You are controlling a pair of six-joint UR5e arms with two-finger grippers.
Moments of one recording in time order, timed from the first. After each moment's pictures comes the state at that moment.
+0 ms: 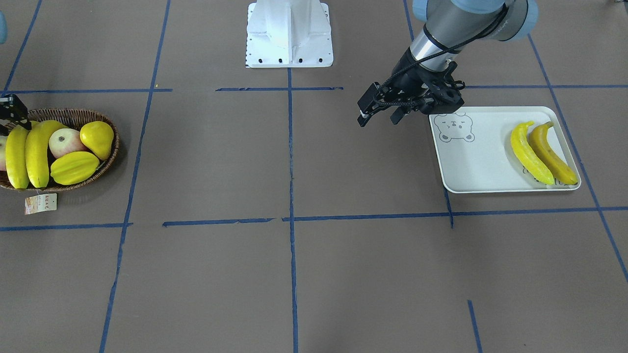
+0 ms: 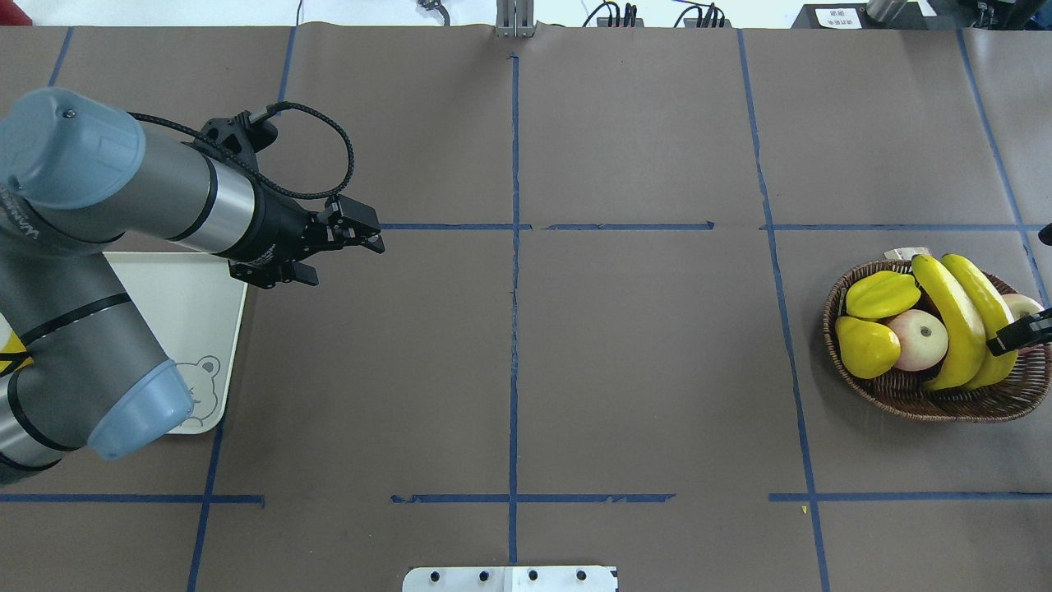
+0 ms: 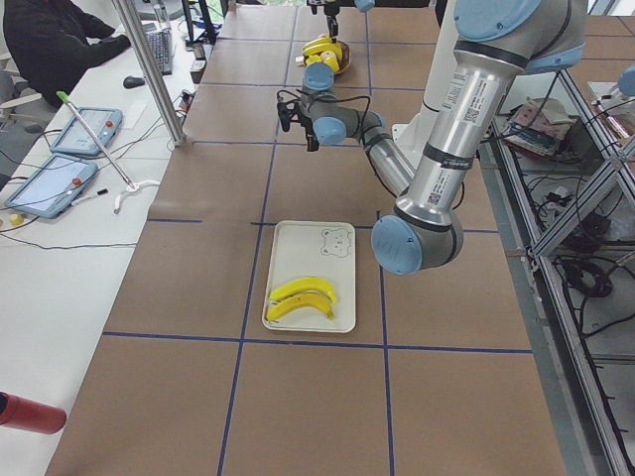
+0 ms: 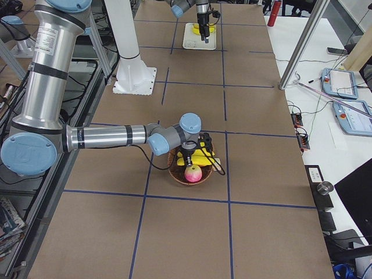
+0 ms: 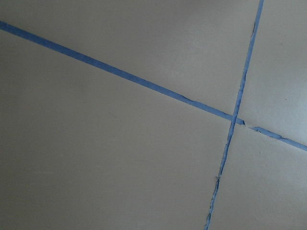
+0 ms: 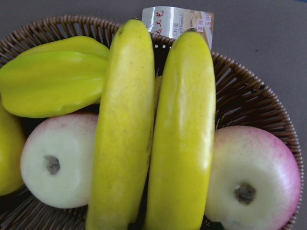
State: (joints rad) left arm -0.72 -1.96 -1.95 -1.91 -2.05 -1.55; right arm 1.10 -1.81 1.83 -1.18 2.31 0.37
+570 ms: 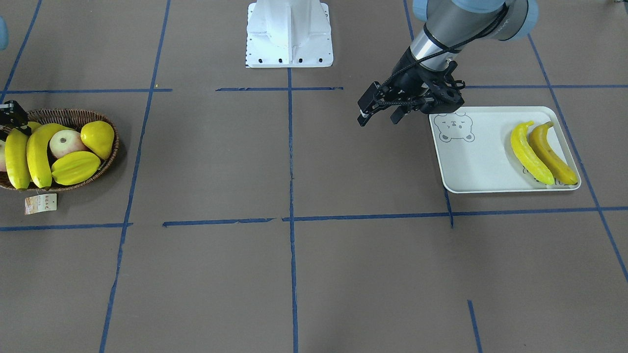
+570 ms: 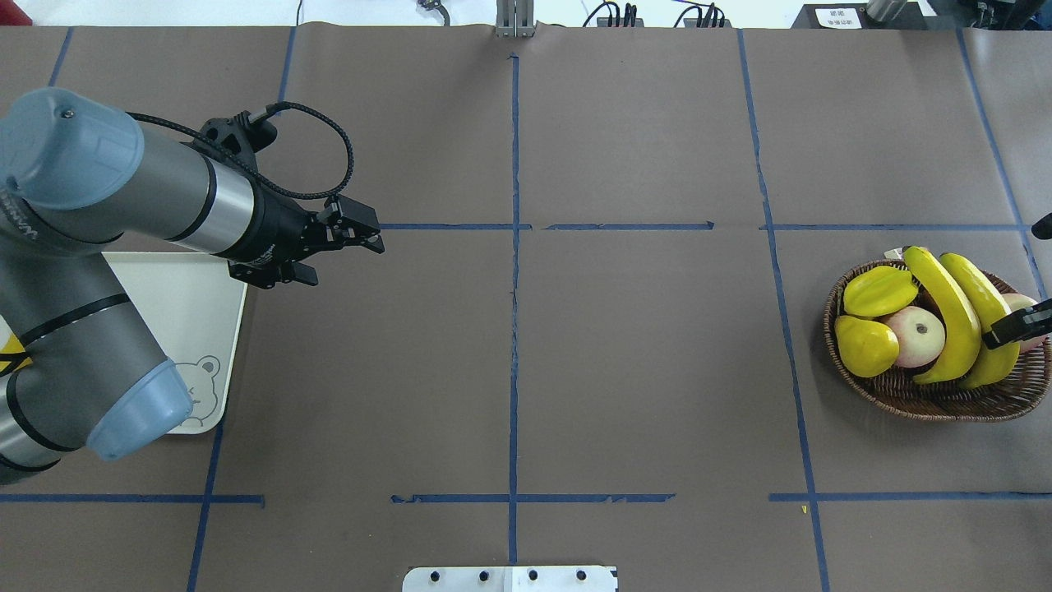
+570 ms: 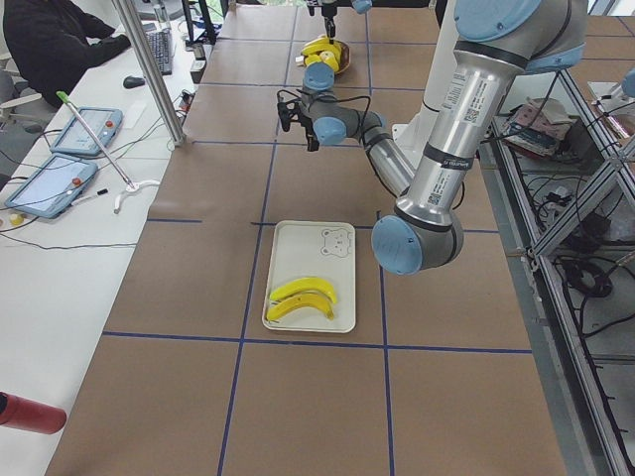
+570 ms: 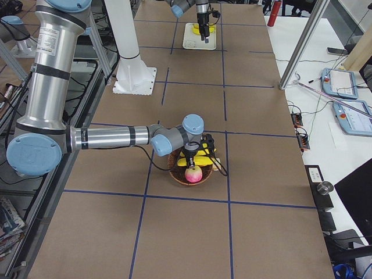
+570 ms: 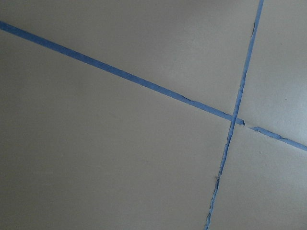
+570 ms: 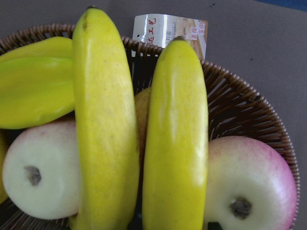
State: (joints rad) left arm -0.72 -1.95 -1.95 -1.91 -2.05 -1.55; right arm 1.10 -1.79 1.80 -1.18 2.30 0.37
